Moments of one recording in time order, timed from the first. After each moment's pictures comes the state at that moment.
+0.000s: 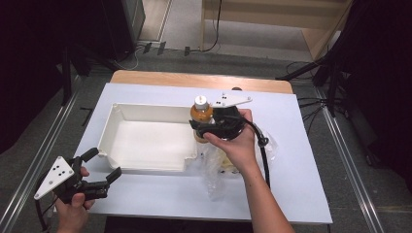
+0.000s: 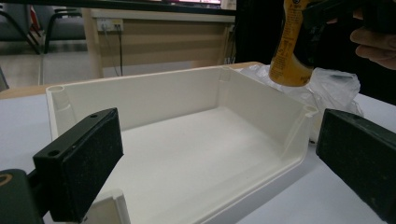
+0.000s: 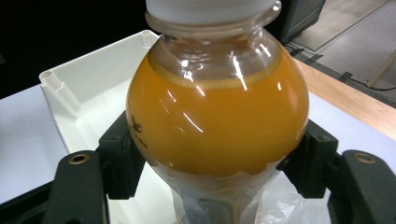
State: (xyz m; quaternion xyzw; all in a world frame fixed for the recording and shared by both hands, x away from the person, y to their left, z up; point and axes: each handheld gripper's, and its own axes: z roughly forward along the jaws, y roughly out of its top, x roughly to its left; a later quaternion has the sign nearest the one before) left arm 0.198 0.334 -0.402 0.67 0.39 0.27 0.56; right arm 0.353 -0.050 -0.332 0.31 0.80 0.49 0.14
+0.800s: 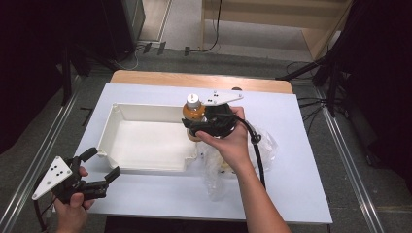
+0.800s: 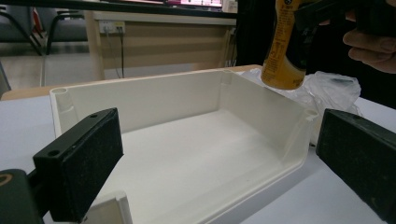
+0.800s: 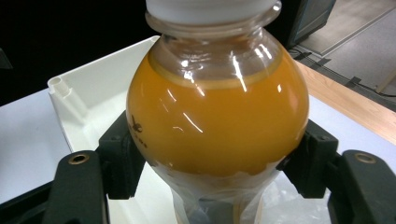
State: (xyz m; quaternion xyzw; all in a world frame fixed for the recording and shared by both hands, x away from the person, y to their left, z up) left arm 0.197 0.336 -0.400 0.67 0.39 0.28 0.57; right arm 0.356 -0.031 -0.328 0.30 0.81 0.49 0.13
